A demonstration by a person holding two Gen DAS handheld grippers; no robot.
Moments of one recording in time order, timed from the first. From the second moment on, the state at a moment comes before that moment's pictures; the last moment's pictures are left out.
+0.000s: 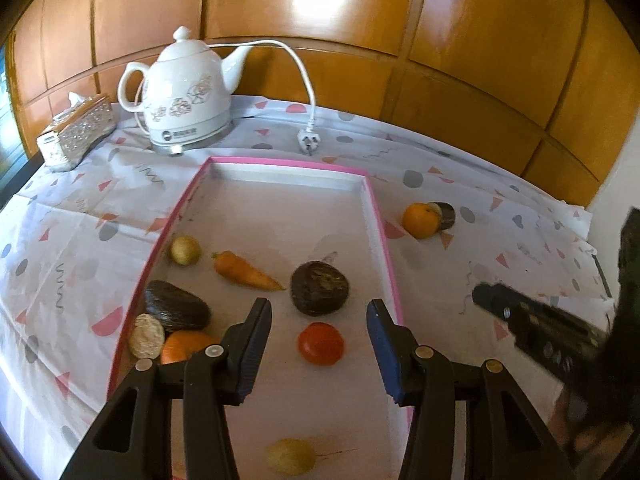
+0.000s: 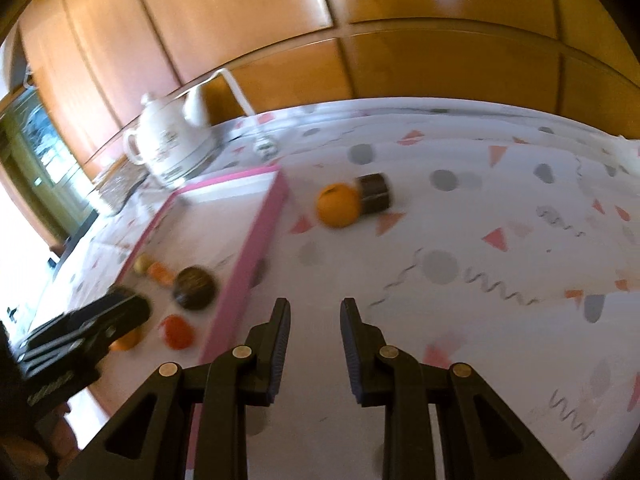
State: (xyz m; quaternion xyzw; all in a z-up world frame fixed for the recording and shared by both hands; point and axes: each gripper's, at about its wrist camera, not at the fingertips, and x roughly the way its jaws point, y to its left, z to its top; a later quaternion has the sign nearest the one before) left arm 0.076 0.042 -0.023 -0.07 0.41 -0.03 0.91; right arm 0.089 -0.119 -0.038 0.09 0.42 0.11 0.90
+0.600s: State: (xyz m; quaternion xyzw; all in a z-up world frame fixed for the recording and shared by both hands) left arm 0.139 -0.016 -0.023 -0.09 0.43 -0.10 0.89; right arm 0.165 -0.144 -0.039 0.07 0.42 0.09 0.90
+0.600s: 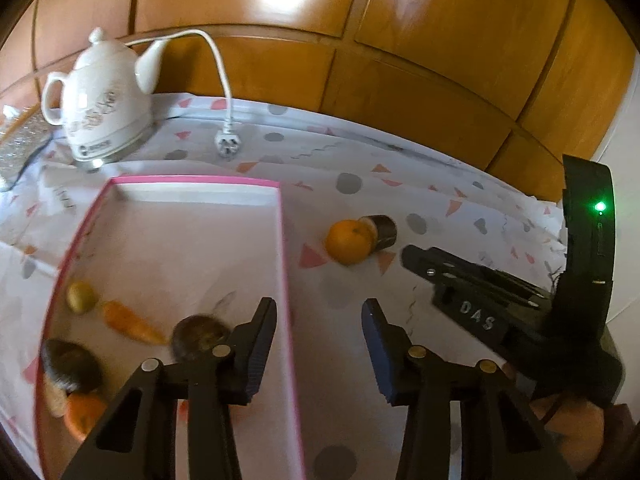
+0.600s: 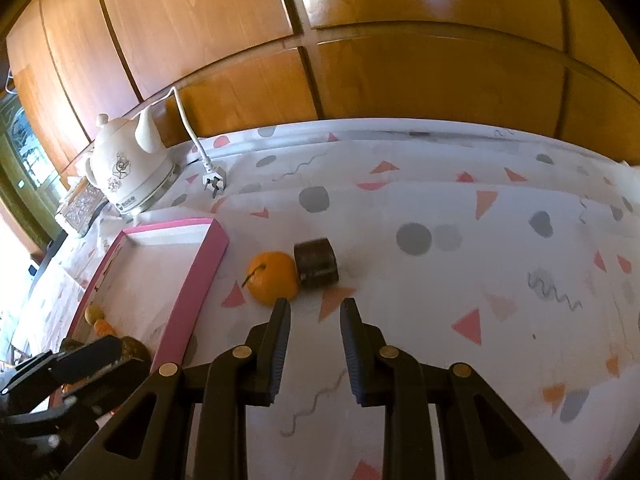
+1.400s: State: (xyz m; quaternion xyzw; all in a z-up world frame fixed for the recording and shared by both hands) left arm 0.208 -0.051 -0.049 -0.08 0.46 -0.11 0.88; right arm 0.213 -0.167 -0.061 0.07 0.45 0.08 0.89
